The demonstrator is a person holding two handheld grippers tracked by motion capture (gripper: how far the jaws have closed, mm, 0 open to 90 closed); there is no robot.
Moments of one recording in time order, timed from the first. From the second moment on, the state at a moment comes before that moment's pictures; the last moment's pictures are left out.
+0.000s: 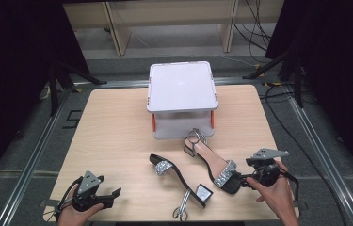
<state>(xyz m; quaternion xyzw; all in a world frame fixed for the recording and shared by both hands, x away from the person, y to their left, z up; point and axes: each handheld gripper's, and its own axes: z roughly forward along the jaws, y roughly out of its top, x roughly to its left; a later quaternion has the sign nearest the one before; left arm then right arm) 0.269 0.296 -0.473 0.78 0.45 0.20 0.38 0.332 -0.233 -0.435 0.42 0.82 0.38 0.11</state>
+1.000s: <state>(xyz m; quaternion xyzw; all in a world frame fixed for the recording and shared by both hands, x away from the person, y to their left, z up) 0.269 0.296 -0.473 0.79 0.44 0.21 0.36 0.335 -0.173 -0.445 0.41 0.86 0.25 0.17</state>
